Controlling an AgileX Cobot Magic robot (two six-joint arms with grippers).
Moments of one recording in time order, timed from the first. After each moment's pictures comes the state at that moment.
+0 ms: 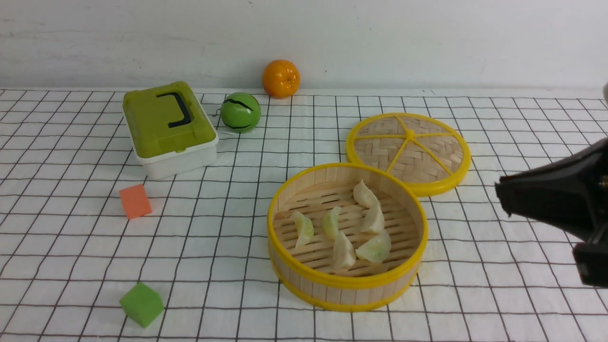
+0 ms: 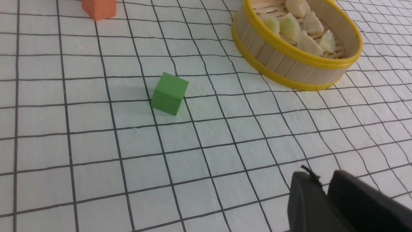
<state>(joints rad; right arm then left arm) 0.47 0.91 -1.00 0.41 0.79 -0.39 -0.66 -0.02 -0.52 0.15 1.06 -0.48</state>
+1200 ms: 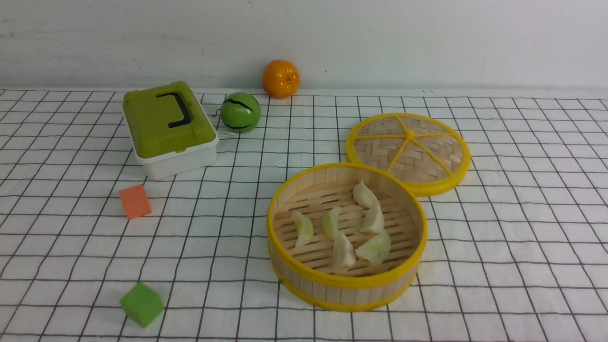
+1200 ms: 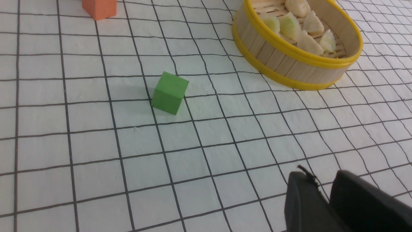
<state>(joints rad) -0.01 0.08 -0.14 -0.01 0.33 0.17 -0.66 -0.02 -0.52 0.16 1.07 -0.49</state>
